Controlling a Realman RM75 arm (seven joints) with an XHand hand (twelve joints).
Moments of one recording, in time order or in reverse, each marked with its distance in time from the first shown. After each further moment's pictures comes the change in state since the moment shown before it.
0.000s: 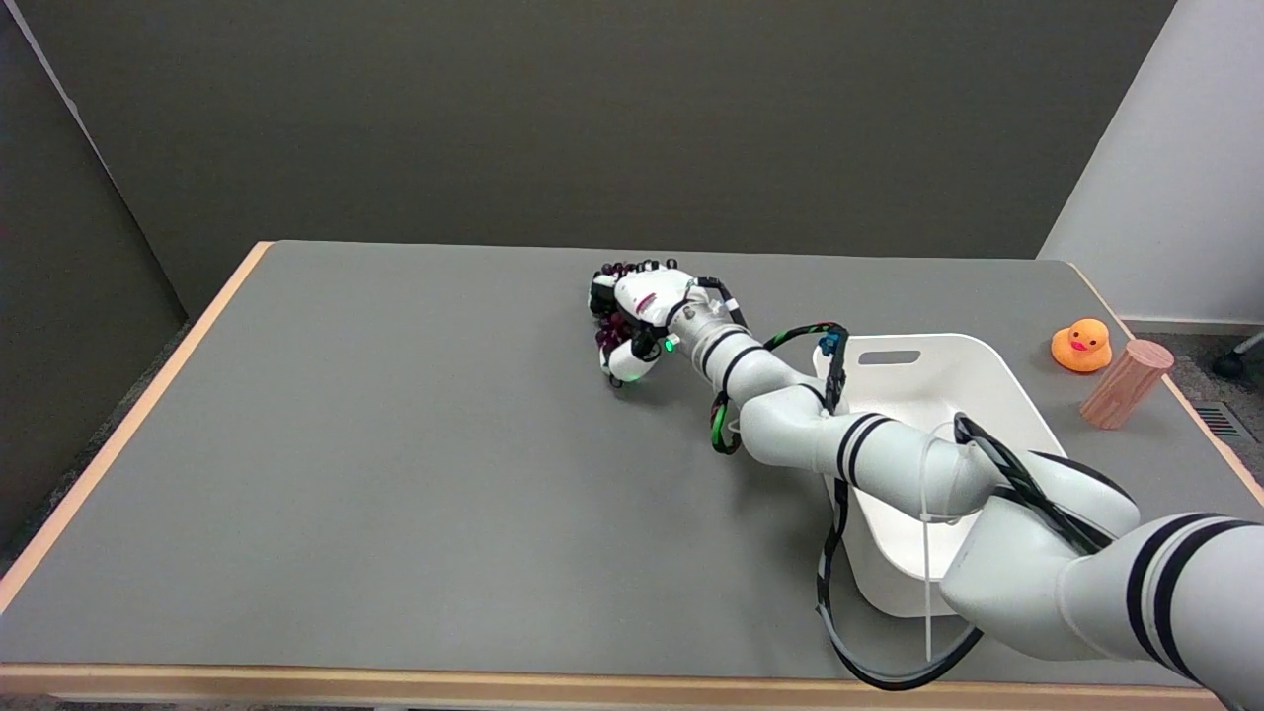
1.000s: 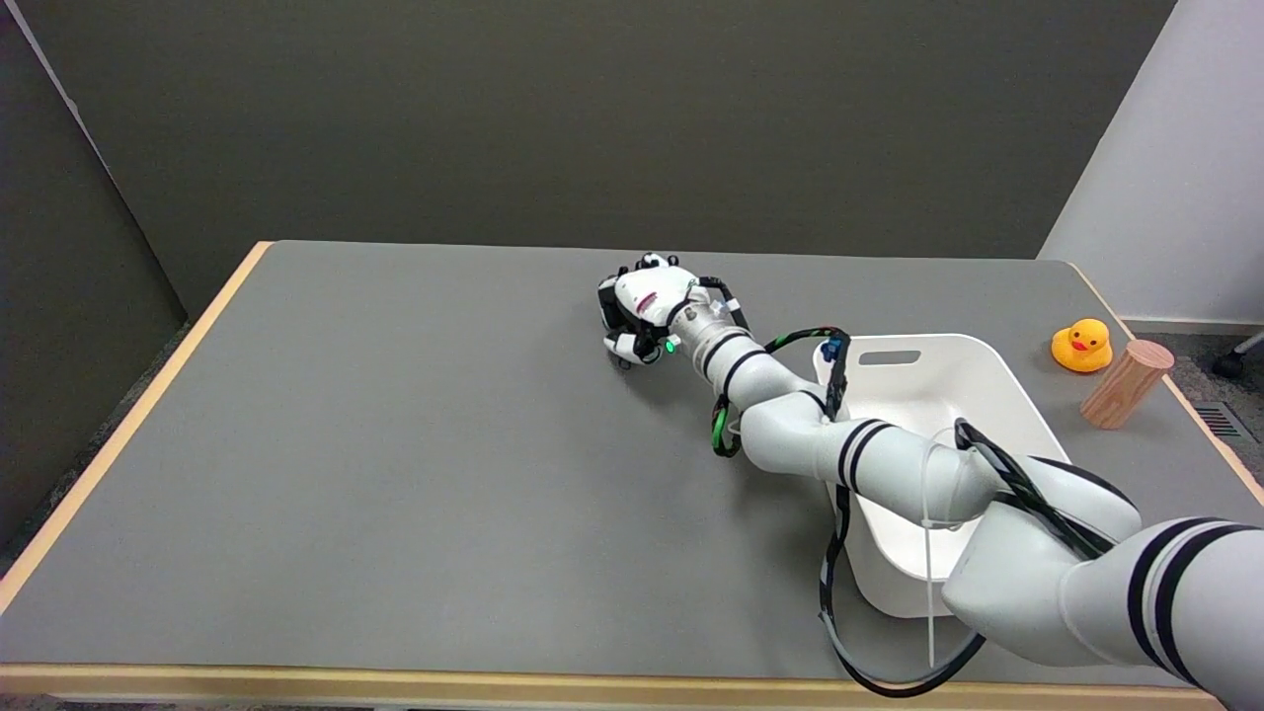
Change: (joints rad) arm -0.013 0.001 -0.002 0.003 -0.008 0.049 0.002
